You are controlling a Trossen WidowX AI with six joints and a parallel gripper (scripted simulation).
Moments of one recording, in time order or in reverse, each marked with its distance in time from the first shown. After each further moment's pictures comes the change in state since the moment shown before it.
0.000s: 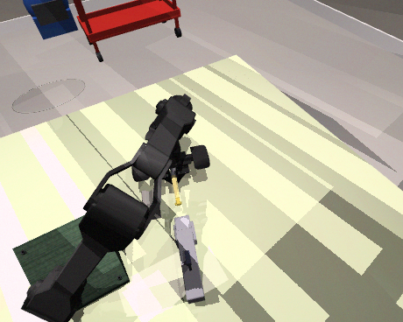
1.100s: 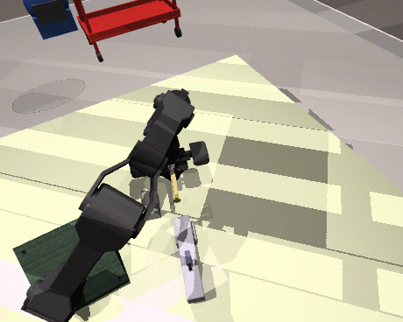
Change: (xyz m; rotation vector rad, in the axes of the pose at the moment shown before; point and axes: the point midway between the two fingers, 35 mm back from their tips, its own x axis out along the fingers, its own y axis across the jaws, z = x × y) arm -0.014 0.001 0.000 0.003 -0.002 -0.001
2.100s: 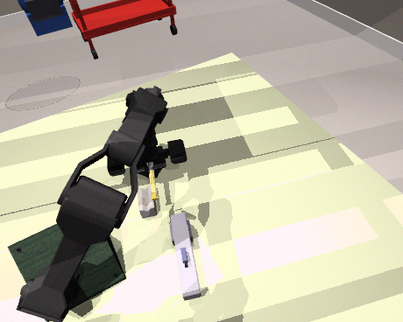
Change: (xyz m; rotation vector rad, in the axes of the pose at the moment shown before) arm 0.001 0.044 0.011 -0.001 -0.003 0.002
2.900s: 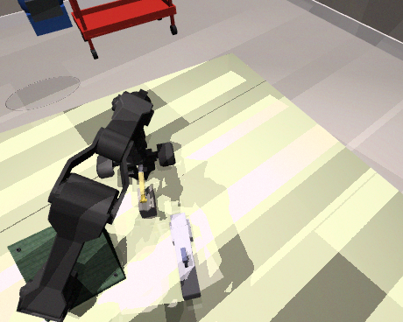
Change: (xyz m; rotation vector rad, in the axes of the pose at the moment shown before) arm 0.008 0.028 0.006 0.006 -0.005 0.003
